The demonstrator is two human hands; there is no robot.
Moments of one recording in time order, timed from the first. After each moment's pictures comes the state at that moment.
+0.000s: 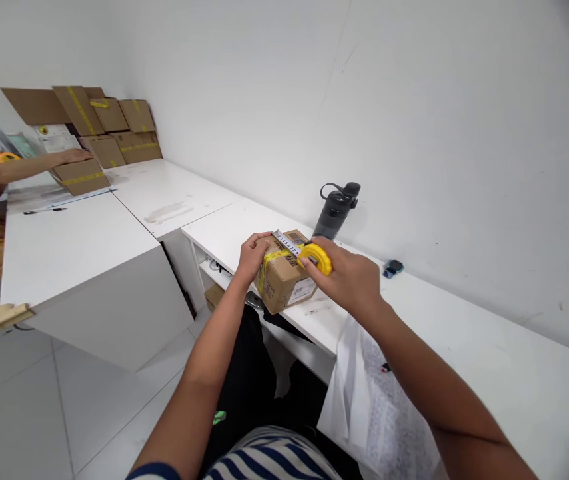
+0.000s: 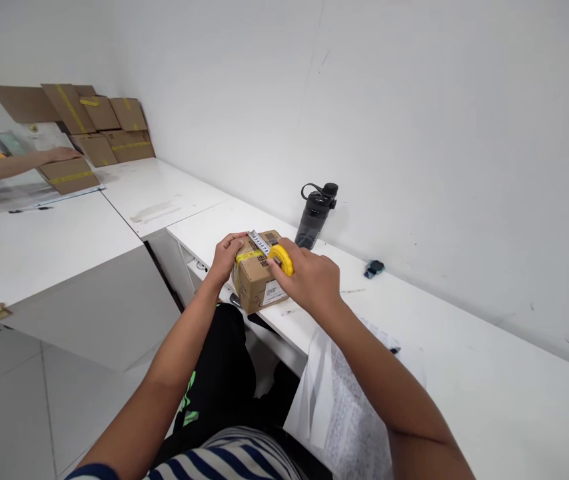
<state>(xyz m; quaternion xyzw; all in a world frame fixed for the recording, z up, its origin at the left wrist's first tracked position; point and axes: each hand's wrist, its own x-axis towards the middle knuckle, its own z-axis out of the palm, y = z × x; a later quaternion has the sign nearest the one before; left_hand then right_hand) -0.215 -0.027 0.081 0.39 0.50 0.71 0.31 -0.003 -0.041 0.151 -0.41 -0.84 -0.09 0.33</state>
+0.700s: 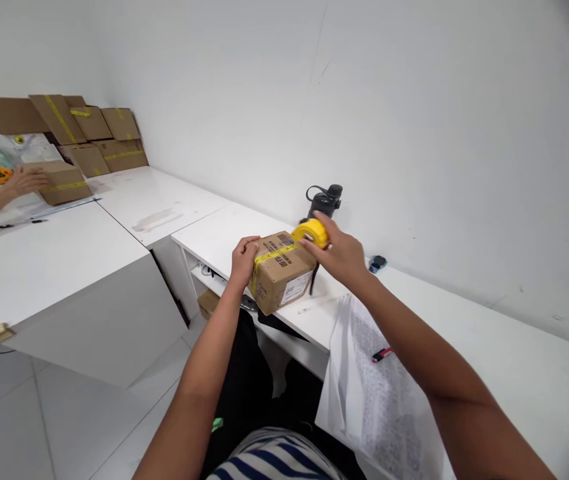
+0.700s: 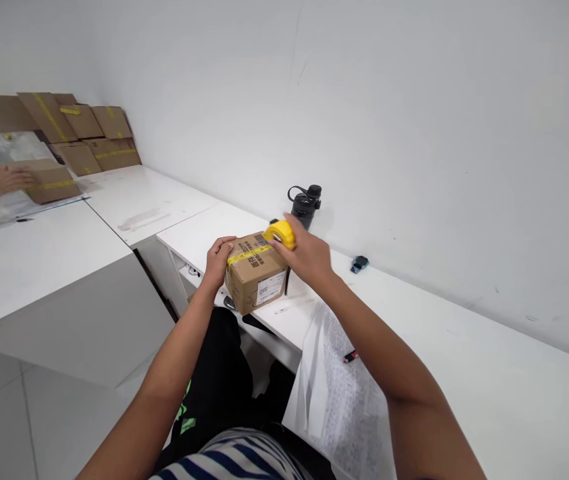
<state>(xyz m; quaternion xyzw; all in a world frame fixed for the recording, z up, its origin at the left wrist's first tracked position) -0.214 -0.029 0.079 0.39 0.50 0.72 0.27 0.002 0.002 0.166 -0.44 -0.83 0.03 0.33</state>
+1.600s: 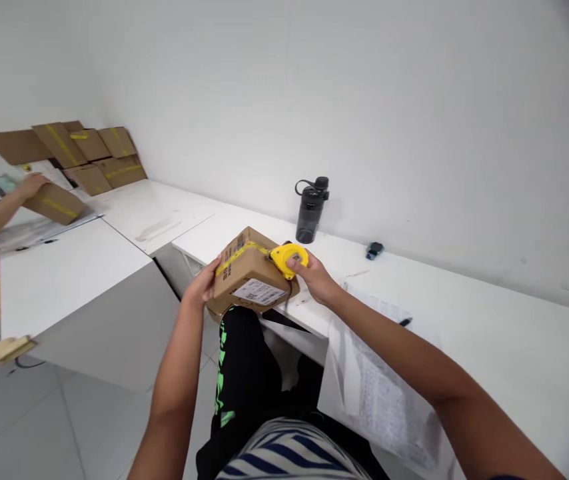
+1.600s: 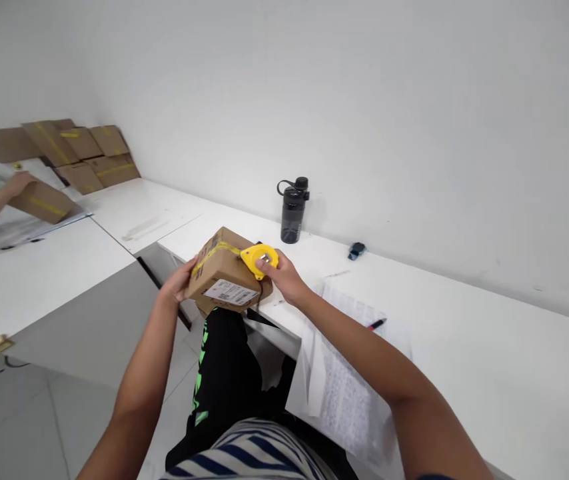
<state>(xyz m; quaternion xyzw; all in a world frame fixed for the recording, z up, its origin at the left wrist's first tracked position) -0.281 -0.098 0.073 0.34 0.55 0.56 0.52 -0.004 -0.021 0.103 -0.26 -0.61 0.60 0.44</state>
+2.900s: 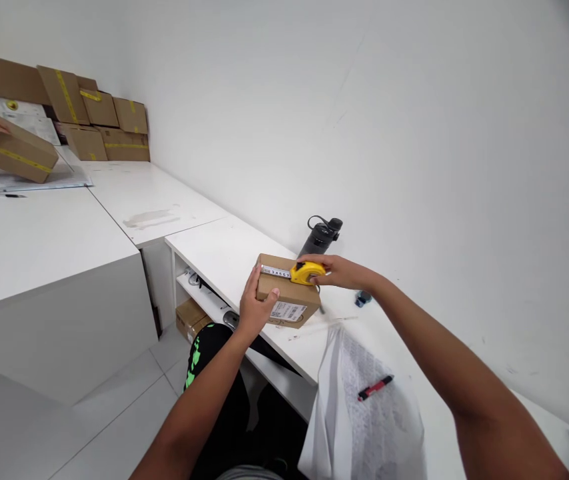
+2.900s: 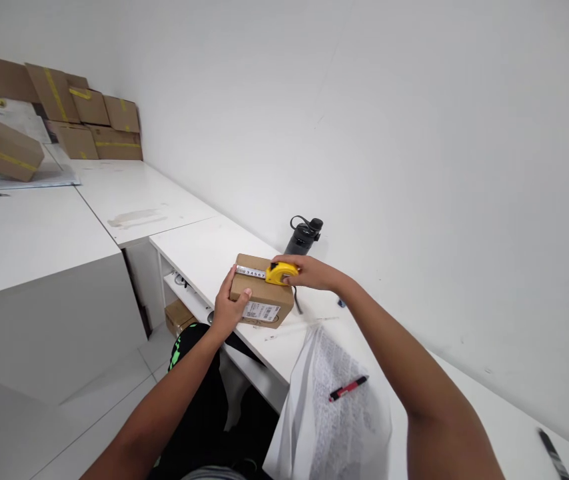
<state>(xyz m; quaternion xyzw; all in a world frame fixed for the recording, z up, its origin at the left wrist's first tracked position) -0.167 -0.061 0.034 0.44 0.55 0.70 0.13 0.010 0.075 0.191 -0.23 -0.92 0.32 0.05</state>
